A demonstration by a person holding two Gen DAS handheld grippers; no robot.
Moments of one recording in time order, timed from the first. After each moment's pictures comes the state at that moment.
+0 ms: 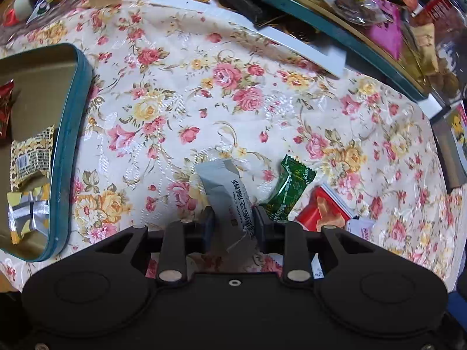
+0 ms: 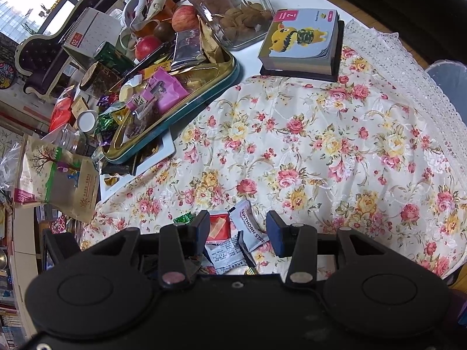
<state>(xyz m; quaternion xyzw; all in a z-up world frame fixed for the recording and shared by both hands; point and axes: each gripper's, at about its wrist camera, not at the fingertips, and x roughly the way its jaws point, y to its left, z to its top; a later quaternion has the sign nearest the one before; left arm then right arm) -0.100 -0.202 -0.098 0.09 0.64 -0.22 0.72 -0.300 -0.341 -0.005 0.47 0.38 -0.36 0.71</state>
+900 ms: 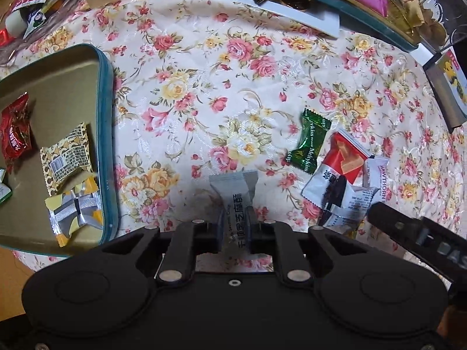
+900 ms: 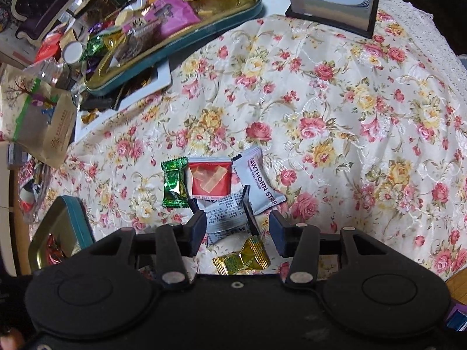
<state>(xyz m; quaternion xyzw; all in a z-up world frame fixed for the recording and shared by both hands) -0.098 -0.170 -0.080 0.17 0.67 -0.26 0.68 -0.250 -0.304 -0.063 0.42 0.48 -0.33 0.70</state>
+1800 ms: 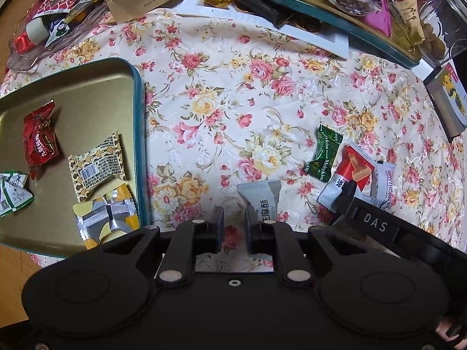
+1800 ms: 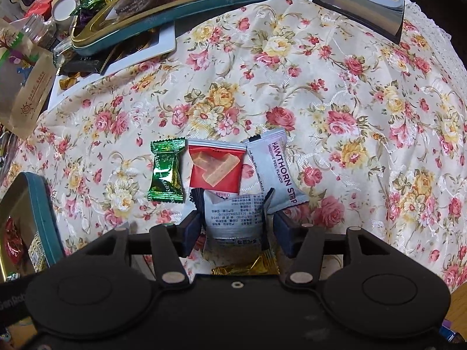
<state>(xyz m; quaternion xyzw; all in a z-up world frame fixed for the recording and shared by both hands) -0.090 -0.151 -0.063 0.17 0.65 -0.25 0.70 -0.206 -0.284 -0.100 0.35 0.52 -0.35 0.69</state>
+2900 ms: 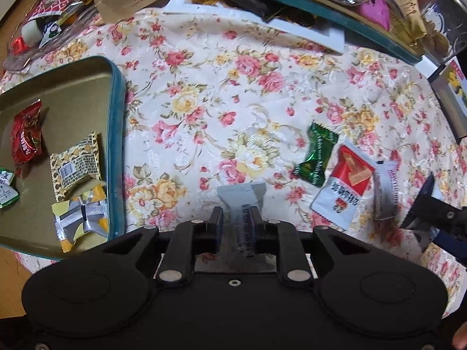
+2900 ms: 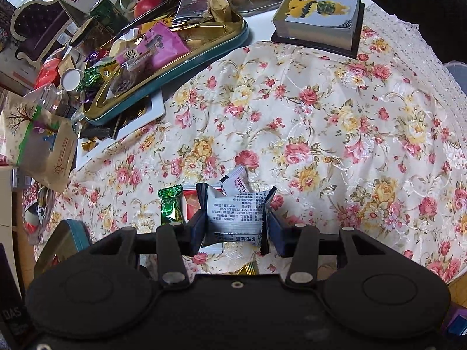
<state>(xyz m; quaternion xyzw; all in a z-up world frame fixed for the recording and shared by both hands) -0.108 -0.166 -0.084 0.16 0.63 -0.24 0.72 -0.265 -0.317 -0.047 0.43 0.44 -0.35 0.71</state>
